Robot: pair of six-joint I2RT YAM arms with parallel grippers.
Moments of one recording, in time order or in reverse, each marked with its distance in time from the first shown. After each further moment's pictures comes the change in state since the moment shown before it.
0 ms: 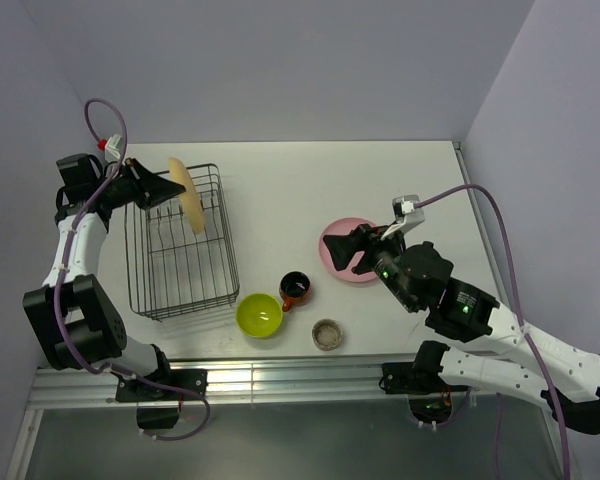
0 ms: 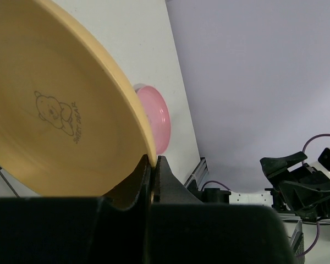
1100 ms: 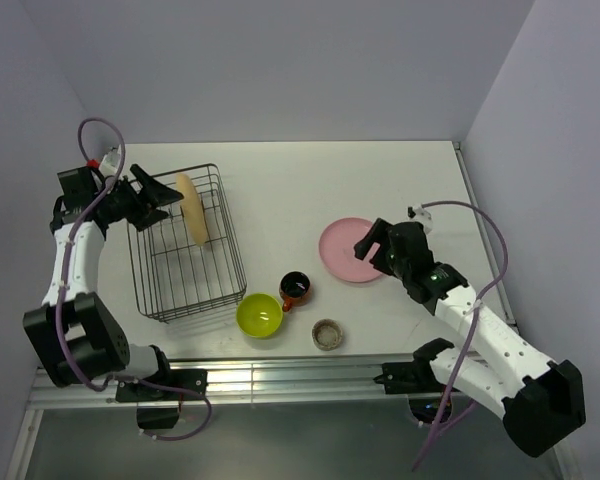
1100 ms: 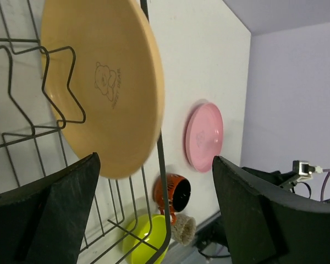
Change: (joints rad) left arm 0.018 -0.055 -0.022 -0.275 -0.324 0.116; right arm -0.562 0.193 -0.207 -0.115 -0.280 0.257
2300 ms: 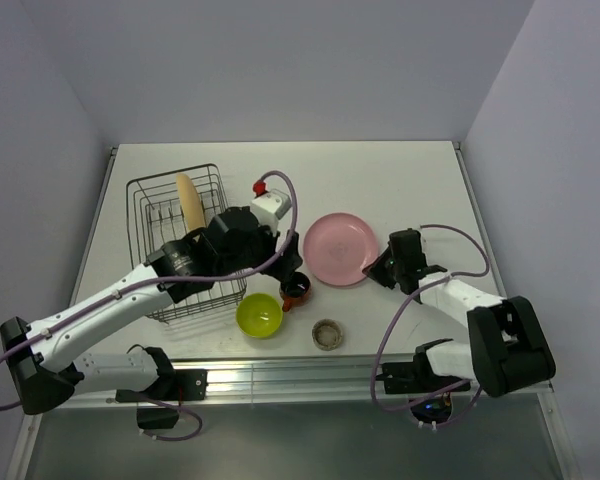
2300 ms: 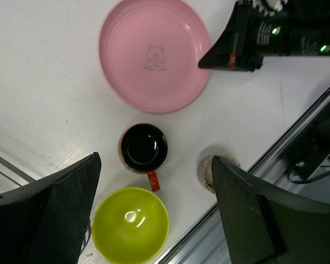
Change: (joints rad) left arm -1.267 -0.243 0.042 -0.056 -0.949 0.166; right arm -0.223 0.359 -0.218 0.351 -0.277 0.156
